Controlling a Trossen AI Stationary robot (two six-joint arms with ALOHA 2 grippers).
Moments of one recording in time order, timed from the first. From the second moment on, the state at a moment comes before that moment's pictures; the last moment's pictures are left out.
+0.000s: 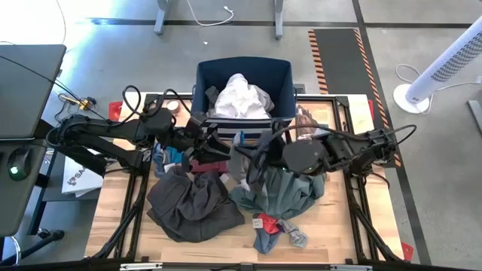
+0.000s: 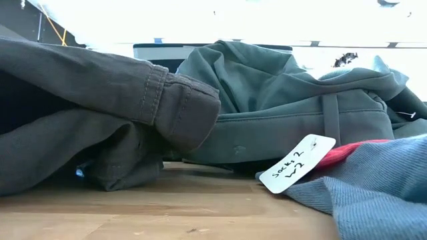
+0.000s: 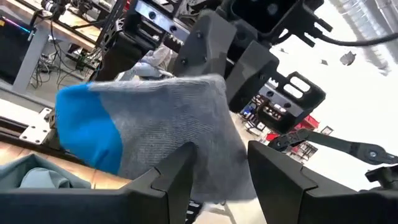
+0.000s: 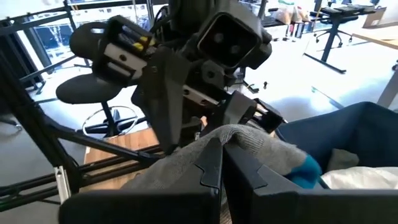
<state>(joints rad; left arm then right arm) -0.10 1.20 1.16 0.13 0.20 -0.61 0.37 1.81 2.21 -0.76 0.65 0.27</state>
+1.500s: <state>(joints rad) -0.10 1.26 1.16 0.14 0.07 -0.60 0.37 1.81 2.21 -0.85 0.59 0.38</state>
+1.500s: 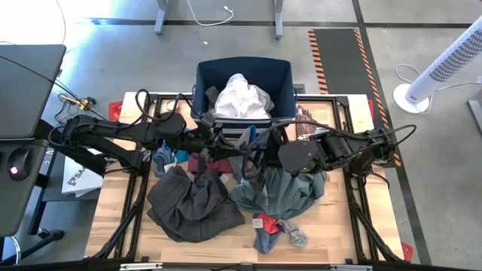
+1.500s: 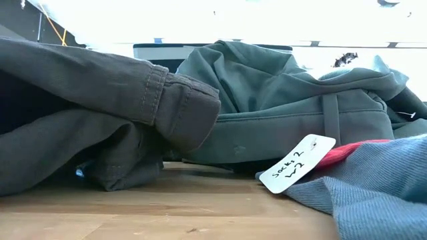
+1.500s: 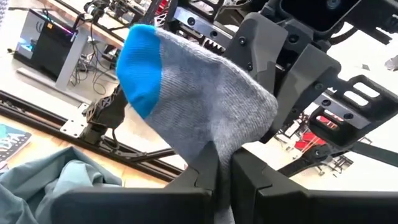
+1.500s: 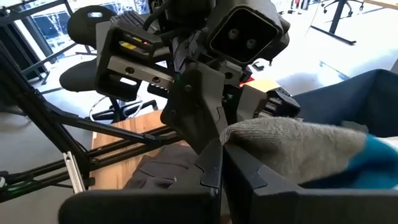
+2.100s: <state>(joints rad) 0.02 1.13 1.16 -0.05 0.14 -0.51 0.40 1.80 2.21 -0.99 0.88 0.35</state>
